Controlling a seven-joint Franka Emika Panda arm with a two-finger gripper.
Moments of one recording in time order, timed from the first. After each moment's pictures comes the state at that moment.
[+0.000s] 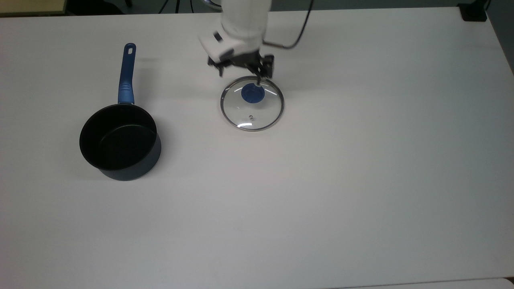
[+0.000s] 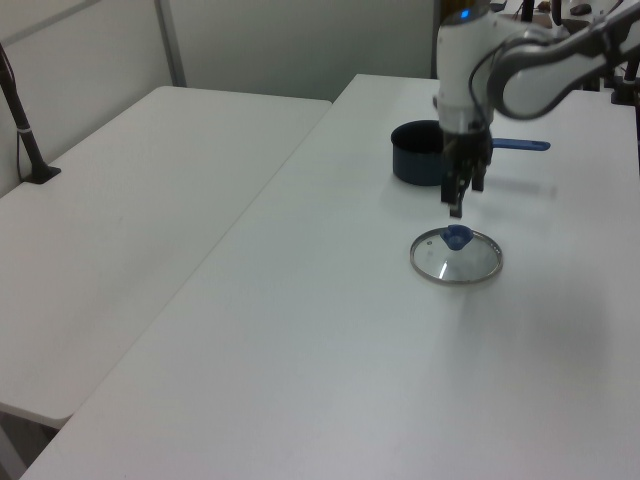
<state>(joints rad) 0.15 0.06 0.01 -2.03 -0.07 2.02 0.36</state>
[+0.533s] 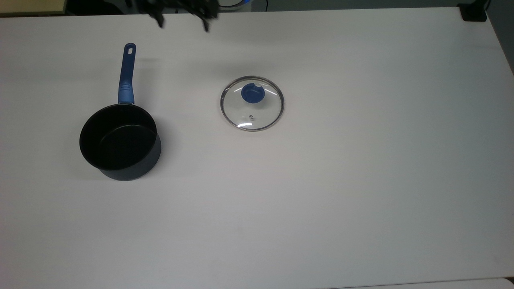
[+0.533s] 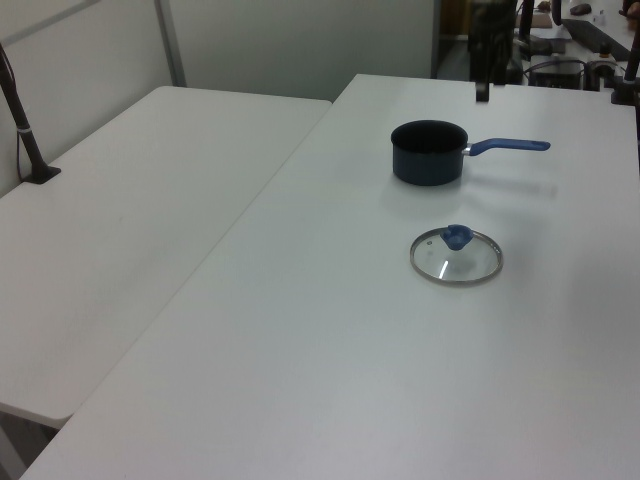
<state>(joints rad) -0.03 0.00 -0.06 -1.68 0.04 1.61 0.01</state>
